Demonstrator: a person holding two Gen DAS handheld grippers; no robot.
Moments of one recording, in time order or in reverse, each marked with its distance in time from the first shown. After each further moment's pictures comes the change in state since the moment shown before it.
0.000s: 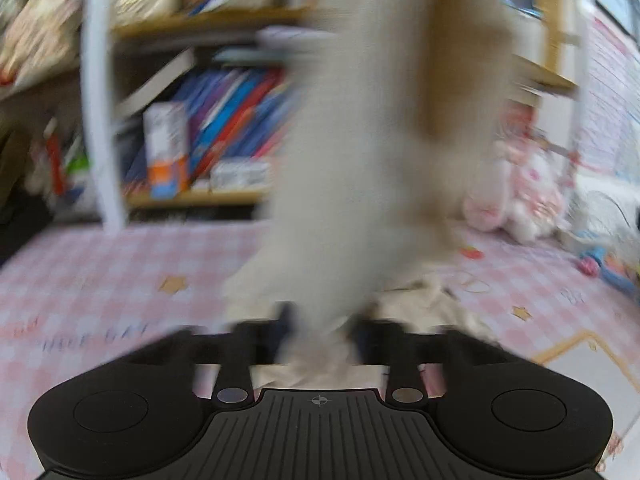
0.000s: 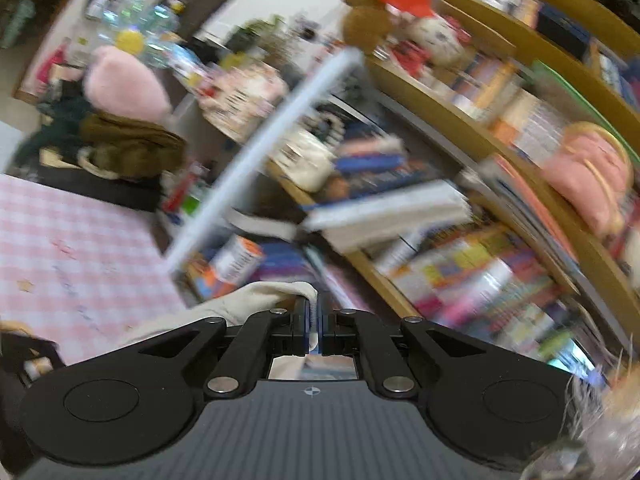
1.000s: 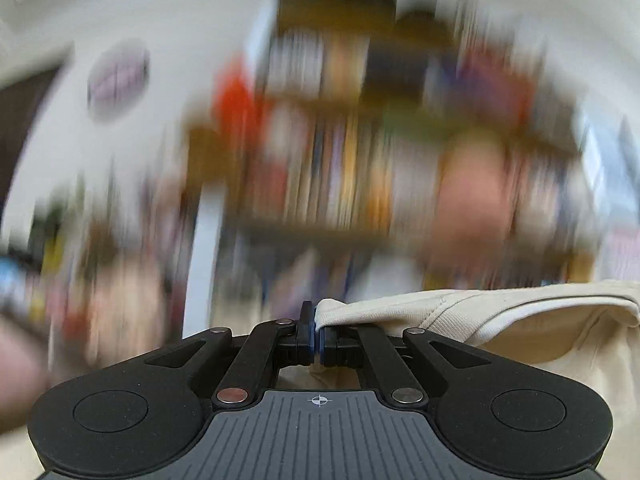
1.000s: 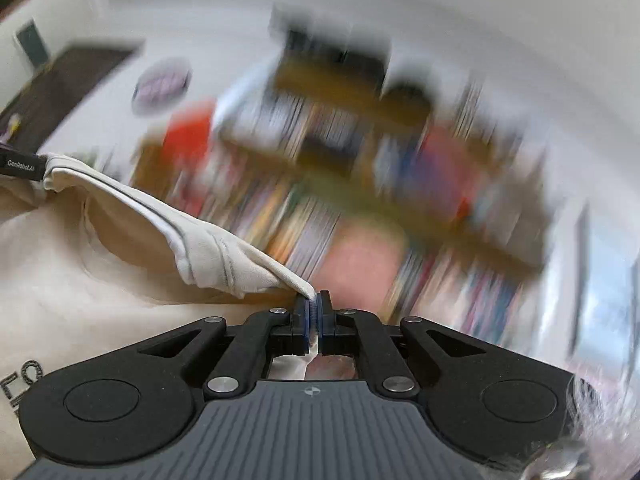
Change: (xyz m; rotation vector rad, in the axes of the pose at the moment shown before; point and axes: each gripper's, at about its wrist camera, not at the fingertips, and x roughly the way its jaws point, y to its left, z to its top) left arm -0.107 0.048 0.175 0.012 -0.515 0.073; right arm -0.089 -0.063 -0.008 0.272 -0.226 -0.385
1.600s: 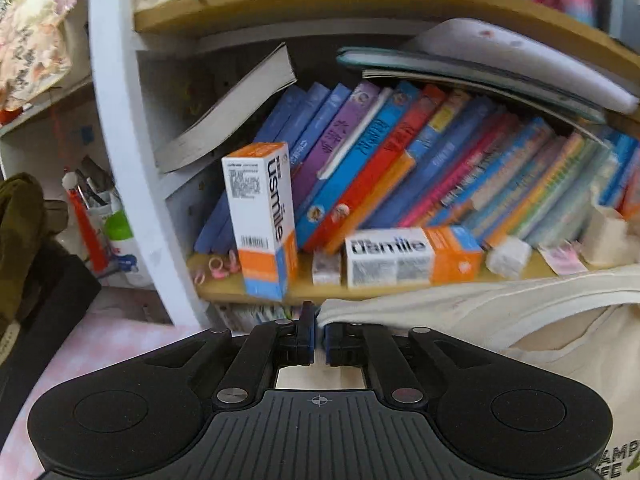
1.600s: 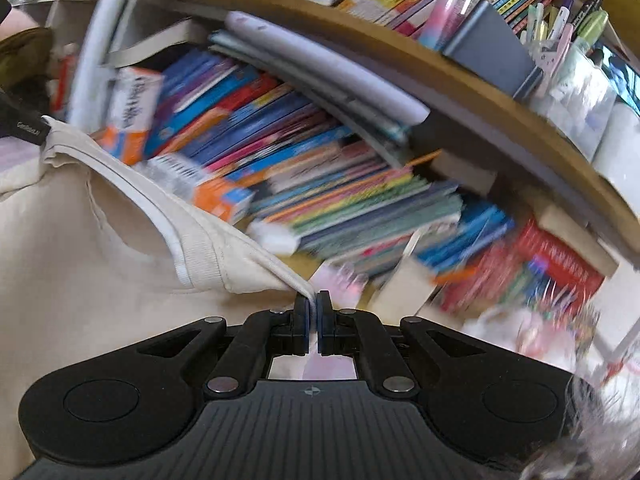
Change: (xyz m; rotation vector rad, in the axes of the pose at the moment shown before) left arm 0.229 -0.005 -0.140 0.107 0.555 0.164; right arm 0.188 0.086 -0.233 0.003 0.607 0.195
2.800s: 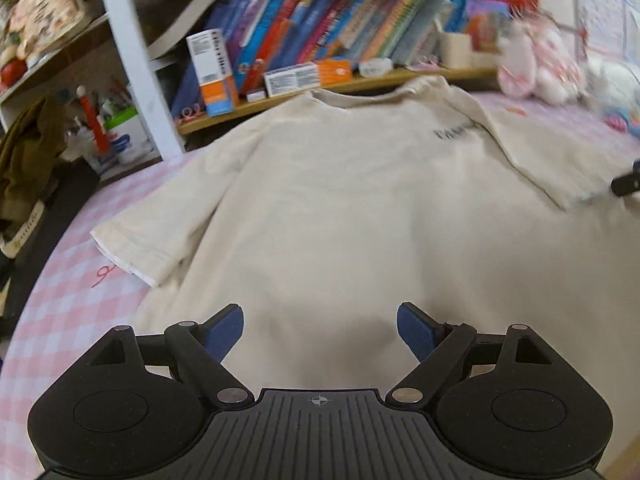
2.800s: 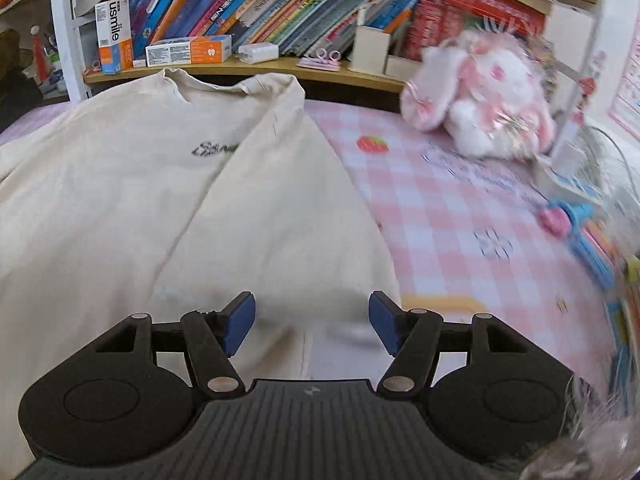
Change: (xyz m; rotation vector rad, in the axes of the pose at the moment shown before) left arm -0.191 0.008 -0.222 0.280 0.163 -0.161; right arm -0.156 0.042 -0.140 0.382 0.414 0.041
